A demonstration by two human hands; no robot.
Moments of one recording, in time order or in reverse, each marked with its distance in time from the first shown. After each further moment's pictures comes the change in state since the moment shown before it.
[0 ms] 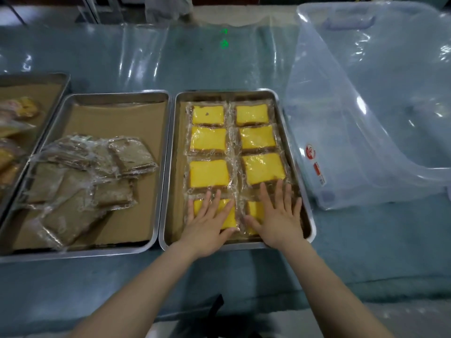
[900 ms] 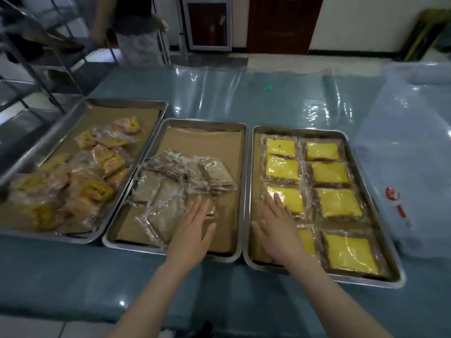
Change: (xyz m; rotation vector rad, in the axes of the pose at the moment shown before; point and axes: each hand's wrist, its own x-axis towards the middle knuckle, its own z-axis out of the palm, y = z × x) left_hand -0.116 -0.146 -0.035 -0.489 0.548 -0.264; right_hand 0.008 -0.167 -0.014 0.202 0.202 -0.389
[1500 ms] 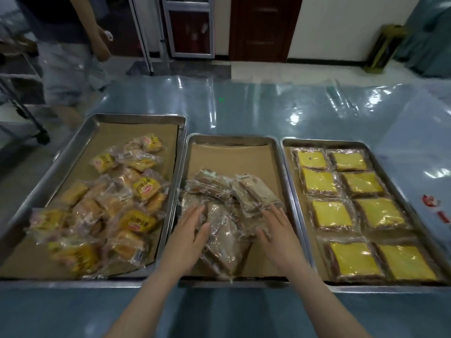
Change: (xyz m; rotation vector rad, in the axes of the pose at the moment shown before) left_hand 0.043 -0.134 -0.124 -0.193 -0.084 0.003; right_hand 0.060 -0.148 0.057 0.208 0.087 0.237
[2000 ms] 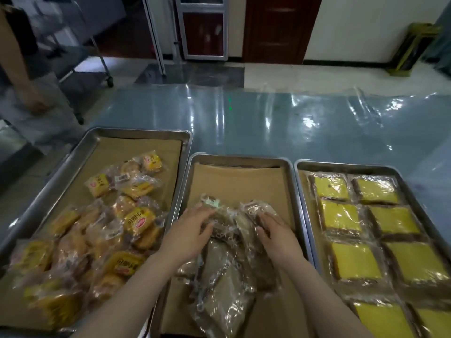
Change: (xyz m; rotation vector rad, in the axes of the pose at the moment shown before) left_hand 0.113 0.017 -0.025 0.235 -0.047 0.132; right_hand 0.122 0.008 0.000 -0.020 -0.109 0.027
